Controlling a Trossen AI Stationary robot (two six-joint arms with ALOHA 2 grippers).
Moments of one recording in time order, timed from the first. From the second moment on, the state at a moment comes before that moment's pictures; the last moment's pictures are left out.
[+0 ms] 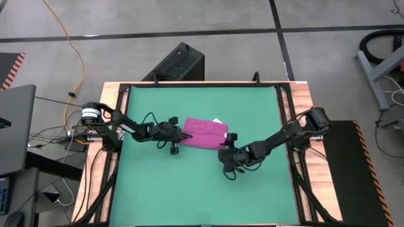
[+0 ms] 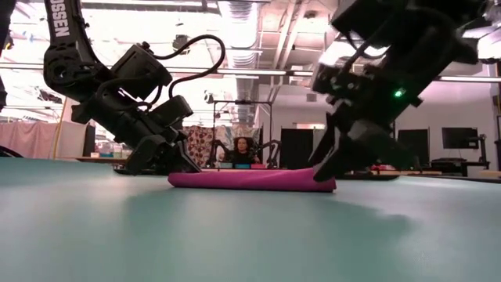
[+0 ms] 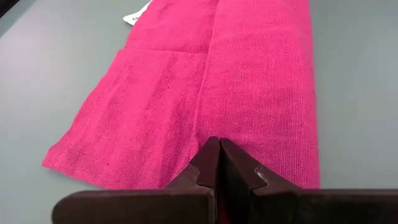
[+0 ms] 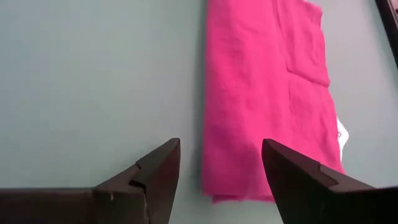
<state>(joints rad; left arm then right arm) 0.12 1.70 0.38 0.67 -0.06 0.16 0.31 1.71 0.82 -0.08 0.63 0.08</state>
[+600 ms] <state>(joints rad) 0.13 1.71 0.38 0.70 -0.04 0.16 0.25 1.76 0.76 -0.06 0.67 0.14</state>
